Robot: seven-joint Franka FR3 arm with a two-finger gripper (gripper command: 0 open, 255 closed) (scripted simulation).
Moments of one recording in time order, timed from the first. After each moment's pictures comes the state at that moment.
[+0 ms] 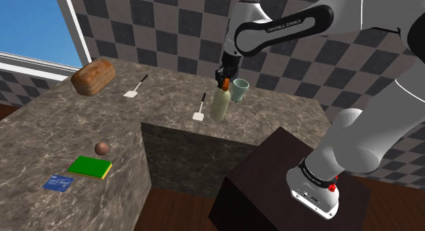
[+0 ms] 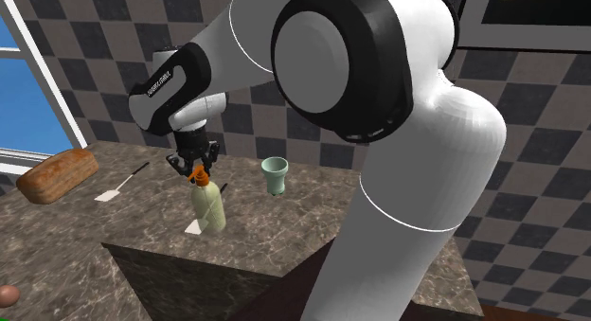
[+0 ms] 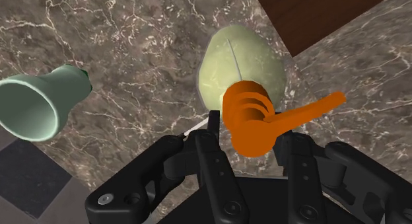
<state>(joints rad) 0.27 -0.12 -0.14 -2.26 -0.02 2.20 0.10</state>
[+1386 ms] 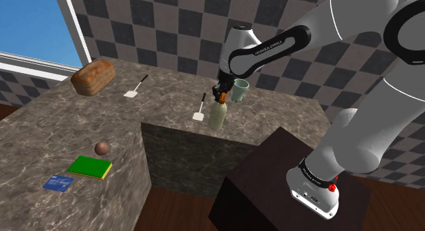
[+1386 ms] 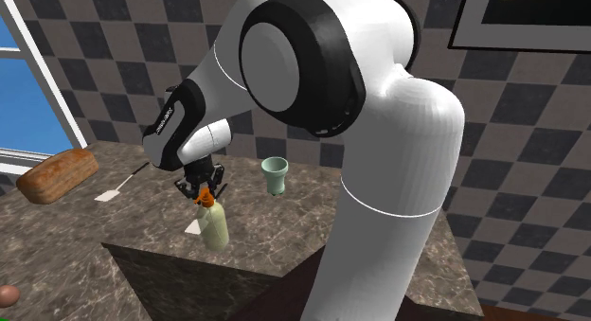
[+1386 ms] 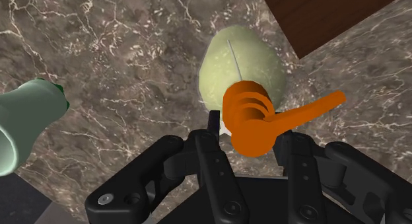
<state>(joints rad) 0.27 -0.01 -0.14 -2.35 0.00 2.41 0.09</state>
